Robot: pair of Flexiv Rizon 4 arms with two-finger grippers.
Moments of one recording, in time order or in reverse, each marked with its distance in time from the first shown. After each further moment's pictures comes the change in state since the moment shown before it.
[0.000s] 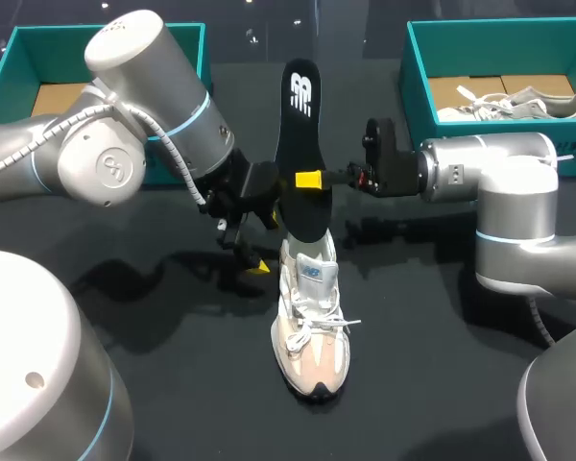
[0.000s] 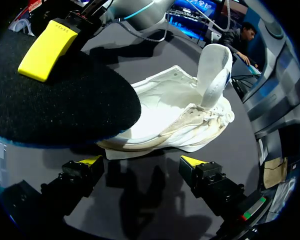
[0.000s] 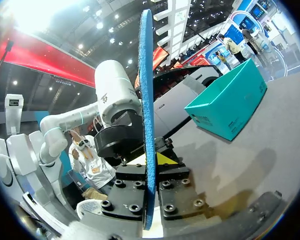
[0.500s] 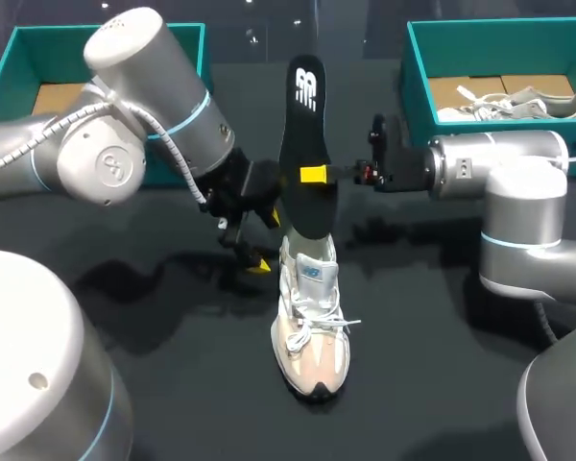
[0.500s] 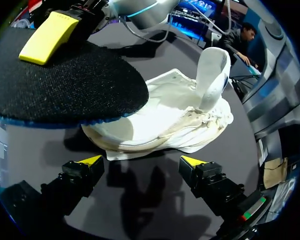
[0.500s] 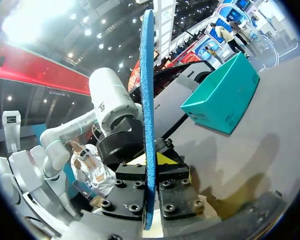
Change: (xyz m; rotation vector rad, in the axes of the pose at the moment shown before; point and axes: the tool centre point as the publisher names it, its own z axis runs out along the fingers) left arm 0.000 -0.002 -0.002 0.001 -0.002 0.000; right arm 0.006 0.008 -0.007 -0.015 -0.031 0.118
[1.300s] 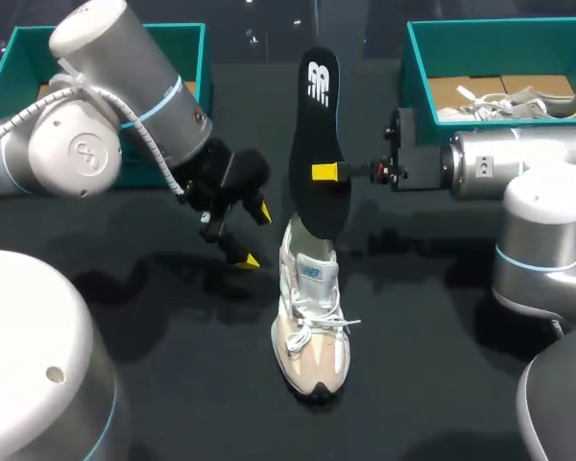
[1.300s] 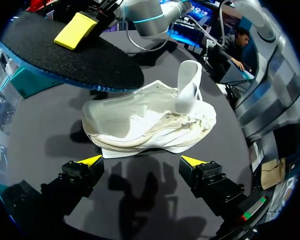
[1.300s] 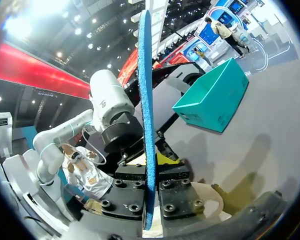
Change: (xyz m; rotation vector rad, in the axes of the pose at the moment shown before) left arm 0.014 -0.001 -0.027 0.067 0.032 -0.003; right arm 0.021 0.002 -0.016 -0.007 -0.122 0.012
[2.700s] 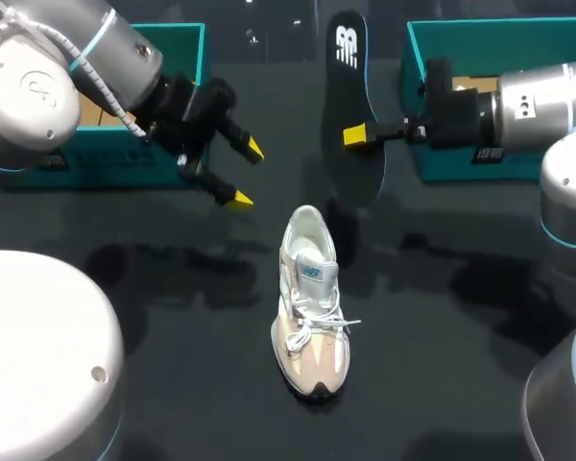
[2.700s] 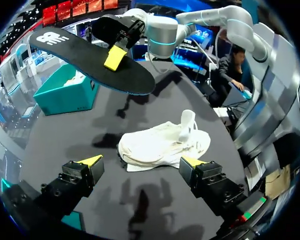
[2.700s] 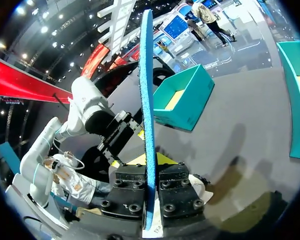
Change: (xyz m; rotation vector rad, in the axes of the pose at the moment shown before) left arm -0.026 -0.031 -0.084 0.208 -0.052 -0.043; right arm 0.021 0.048 -0.044 0.061 -0.338 0.092
